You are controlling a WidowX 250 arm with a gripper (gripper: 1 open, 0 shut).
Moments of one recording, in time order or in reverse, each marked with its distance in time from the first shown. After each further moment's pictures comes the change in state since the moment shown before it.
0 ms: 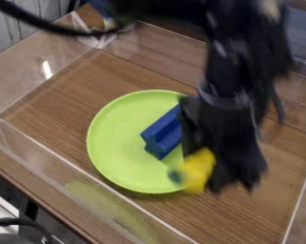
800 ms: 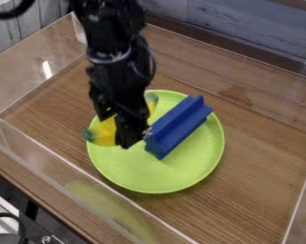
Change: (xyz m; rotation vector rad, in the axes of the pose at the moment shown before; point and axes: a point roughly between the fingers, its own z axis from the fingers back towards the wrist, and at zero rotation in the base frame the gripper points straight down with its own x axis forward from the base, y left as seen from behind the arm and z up) arm -0.037 0.101 -0.032 -0.013 0.010 0.100
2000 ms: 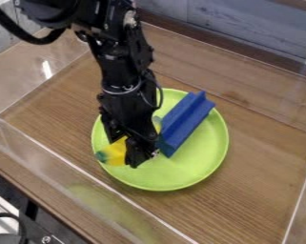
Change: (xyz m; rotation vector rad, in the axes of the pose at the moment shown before) arm 0.010 -0.008 -0.040 -0.019 0.027 -0.002
